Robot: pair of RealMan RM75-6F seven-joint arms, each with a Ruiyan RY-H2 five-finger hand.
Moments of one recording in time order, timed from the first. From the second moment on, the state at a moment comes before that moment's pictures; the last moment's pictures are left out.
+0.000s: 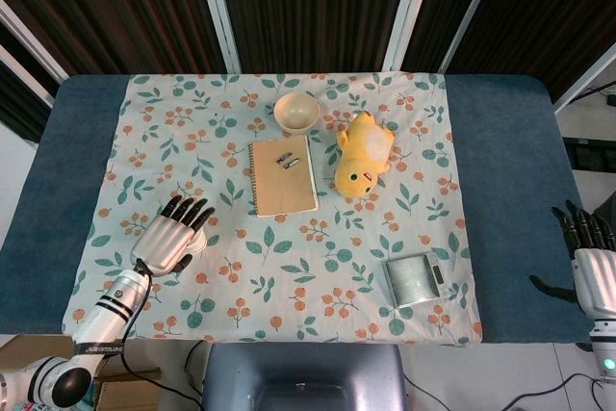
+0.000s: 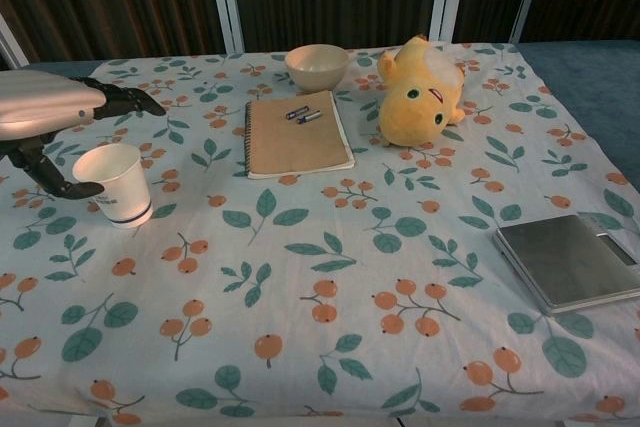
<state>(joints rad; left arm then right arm) -0.64 -1.22 -0.15 -1.82 1.04 0.92 0.72 0.09 -1.08 0.10 -1.58 -1.40 1.43 0.02</state>
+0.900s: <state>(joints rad) -0.84 -1.30 -0.01 -1.76 0.70 1.02 1.01 0.09 -1.10 0.11 -1.57 -1.36 1.42 -0.03</state>
